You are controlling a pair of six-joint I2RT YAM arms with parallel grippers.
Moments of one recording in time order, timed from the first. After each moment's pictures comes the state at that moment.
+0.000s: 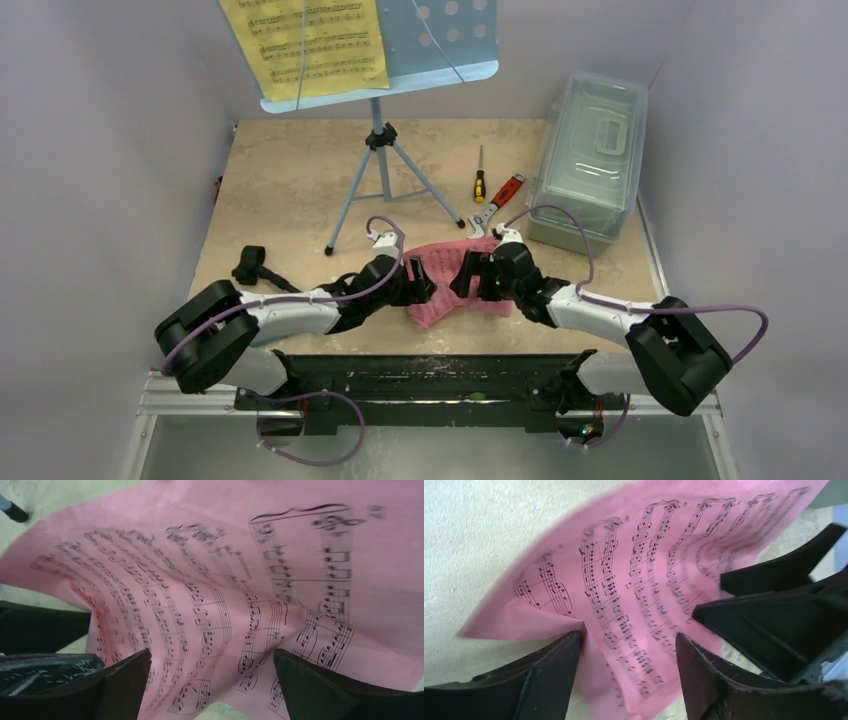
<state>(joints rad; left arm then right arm) -0.90 1.43 0.52 0.28 -0.20 -0.86 0.66 1.29 0.46 0.12 0.03 0.70</state>
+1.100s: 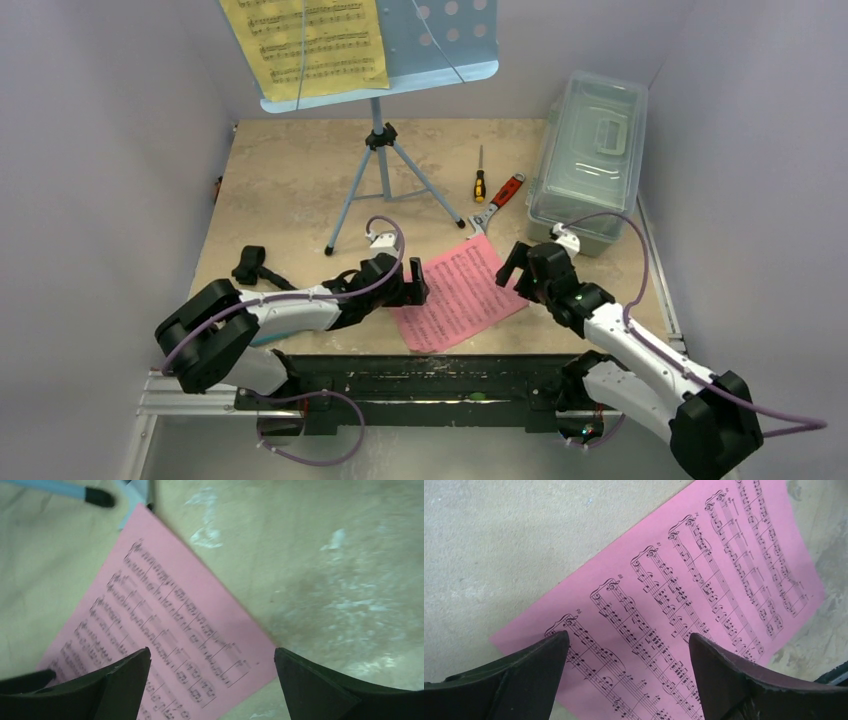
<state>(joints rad) -0.88 1.40 0.54 0.11 -0.24 -0.79 0.57 0.93 0.47 -0.34 0.27 0.82</state>
